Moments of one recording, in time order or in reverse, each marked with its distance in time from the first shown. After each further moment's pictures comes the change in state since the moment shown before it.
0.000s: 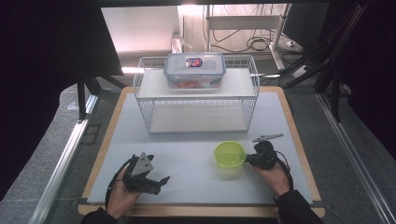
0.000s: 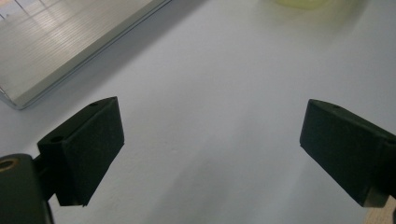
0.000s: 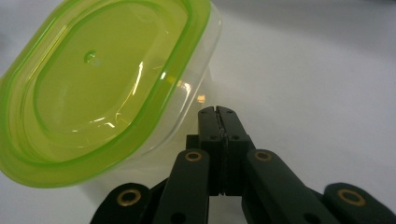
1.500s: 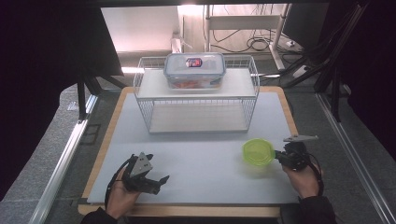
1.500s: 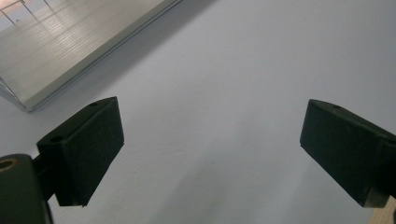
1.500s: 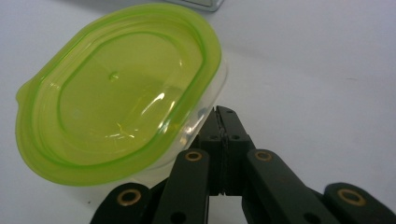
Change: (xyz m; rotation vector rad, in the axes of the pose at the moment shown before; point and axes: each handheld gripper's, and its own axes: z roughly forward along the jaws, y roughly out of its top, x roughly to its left) left arm 0.000 0.000 -0.002 -0.014 0.014 0.003; right arm -0.035 -0.022 -0.074 -0.069 -0.255 0.012
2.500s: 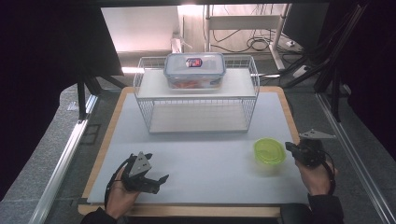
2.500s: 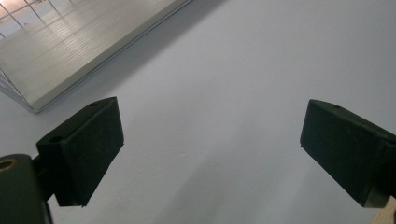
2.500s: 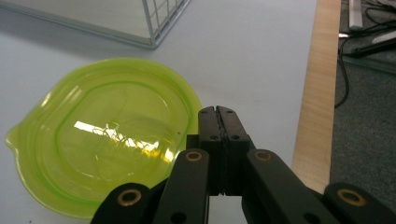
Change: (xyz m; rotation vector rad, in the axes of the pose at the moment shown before) left arm 0.001 0.000 -0.002 -0.013 0.013 -0.003; right arm -0.026 0.002 -0.030 -0.119 -0.148 0.000
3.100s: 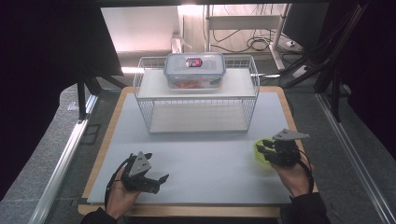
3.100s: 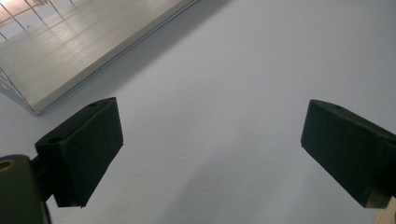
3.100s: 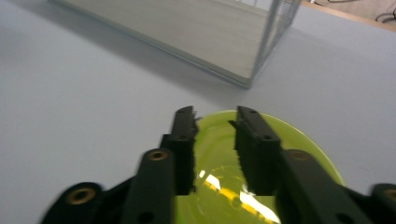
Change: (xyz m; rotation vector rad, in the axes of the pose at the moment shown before) left arm 0.000 0.000 0.000 -0.013 0.002 -0.004; right arm 0.063 0.023 0.010 -0.061 0.166 -0.131
